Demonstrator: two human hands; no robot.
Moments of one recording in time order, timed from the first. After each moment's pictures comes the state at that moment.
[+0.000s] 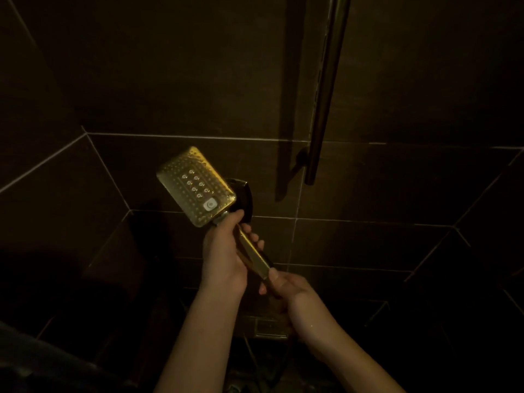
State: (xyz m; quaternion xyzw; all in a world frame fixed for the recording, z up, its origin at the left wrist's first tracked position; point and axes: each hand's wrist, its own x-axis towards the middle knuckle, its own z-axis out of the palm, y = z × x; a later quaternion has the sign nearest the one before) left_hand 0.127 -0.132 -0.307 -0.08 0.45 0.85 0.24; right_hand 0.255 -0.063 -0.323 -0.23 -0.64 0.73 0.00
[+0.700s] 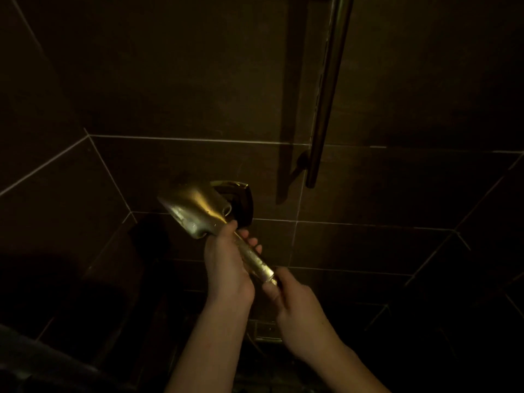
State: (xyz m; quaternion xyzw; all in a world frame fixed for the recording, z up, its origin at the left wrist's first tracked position) left_hand 0.146 -0.129 -0.302 -0.13 0.46 0.86 0.17; right_hand 0.257 -0.064 -0.346 -0.20 -0.86 0.47 0.07
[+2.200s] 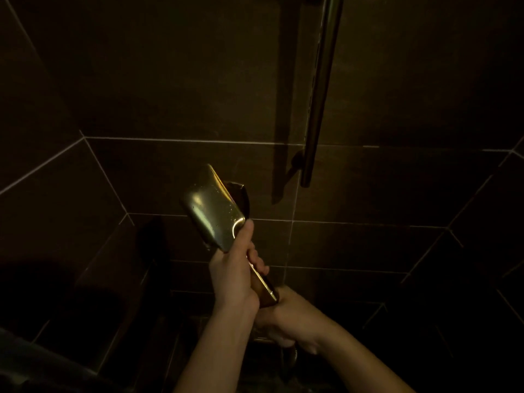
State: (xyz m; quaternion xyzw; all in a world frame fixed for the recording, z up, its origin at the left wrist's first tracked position) left_hand 0.167 -0.126 -0.318 -0.09 0.48 0.85 0.20; right_hand 0.250 -0.052 -0.349 -0.17 -0.68 0.69 -0.16
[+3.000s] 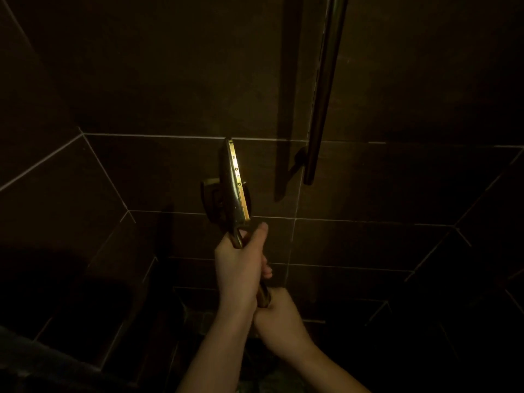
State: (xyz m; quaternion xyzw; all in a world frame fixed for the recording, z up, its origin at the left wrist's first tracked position) left_hand 0.162 -0.121 -0.319 0.02 0.67 0.73 0.15; right_hand 0.239 -0.080 -0.366 -0.21 -0.69 0.69 -0.03
